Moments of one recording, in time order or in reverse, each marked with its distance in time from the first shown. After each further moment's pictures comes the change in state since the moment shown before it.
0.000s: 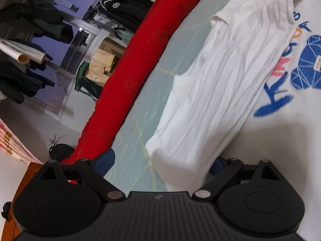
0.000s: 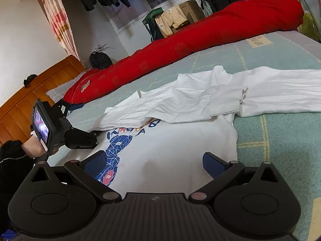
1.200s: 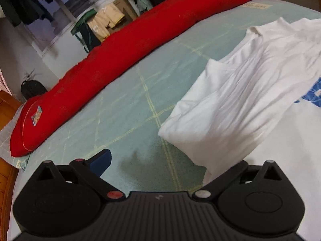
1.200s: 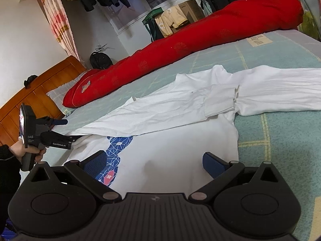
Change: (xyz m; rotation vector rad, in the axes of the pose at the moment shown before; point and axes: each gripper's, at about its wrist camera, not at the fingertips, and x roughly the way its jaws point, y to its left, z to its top) left arm -0.012 0.080 -0.052 -0.394 0.143 -0.225; right arm 0.004 -0.004 0.002 0.012 0.000 0.006
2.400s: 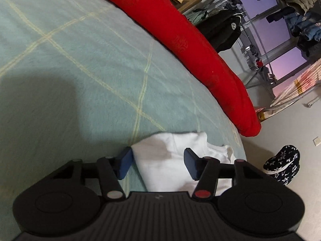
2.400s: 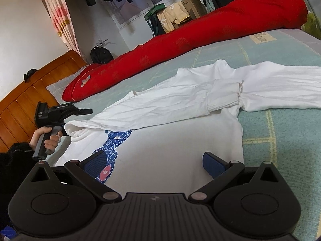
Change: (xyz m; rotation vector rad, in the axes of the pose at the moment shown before) left arm 0.122 0.109 -0.052 -1.122 0.000 -0.776; right arm 0.011 0.000 -0.005 -0.031 0.026 -0.002
